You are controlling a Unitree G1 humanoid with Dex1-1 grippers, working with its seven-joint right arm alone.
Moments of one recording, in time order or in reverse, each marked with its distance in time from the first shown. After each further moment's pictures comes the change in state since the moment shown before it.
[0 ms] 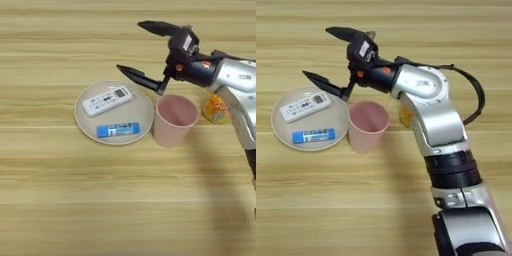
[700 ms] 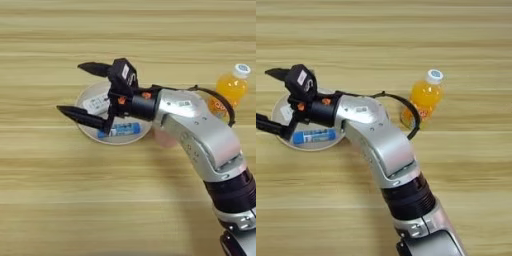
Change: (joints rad) arm 0.137 0.203 0.199 -0.255 0.122 0.385 -0.101
